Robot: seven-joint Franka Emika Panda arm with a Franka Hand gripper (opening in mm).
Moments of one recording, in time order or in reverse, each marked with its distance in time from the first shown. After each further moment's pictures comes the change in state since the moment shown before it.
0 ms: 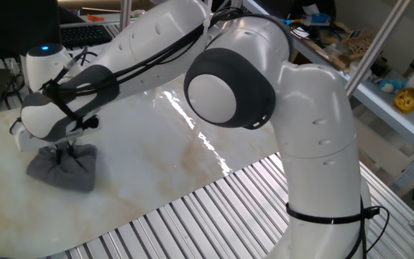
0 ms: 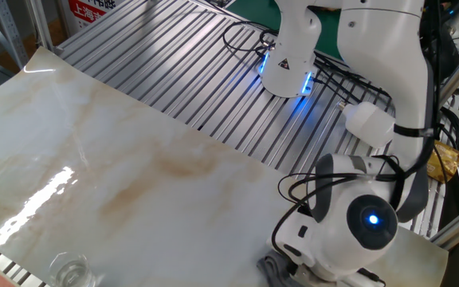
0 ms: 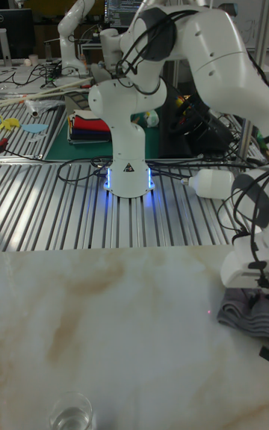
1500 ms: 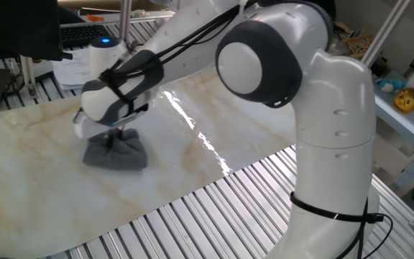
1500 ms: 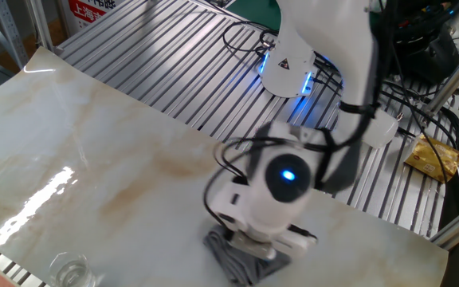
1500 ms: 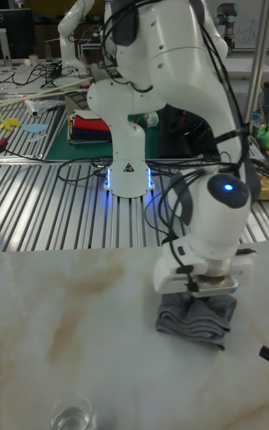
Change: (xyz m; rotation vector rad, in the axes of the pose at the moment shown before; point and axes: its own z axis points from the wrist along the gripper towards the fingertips) arm -0.001 -0.147 0.005 0.024 -0.005 -0.152
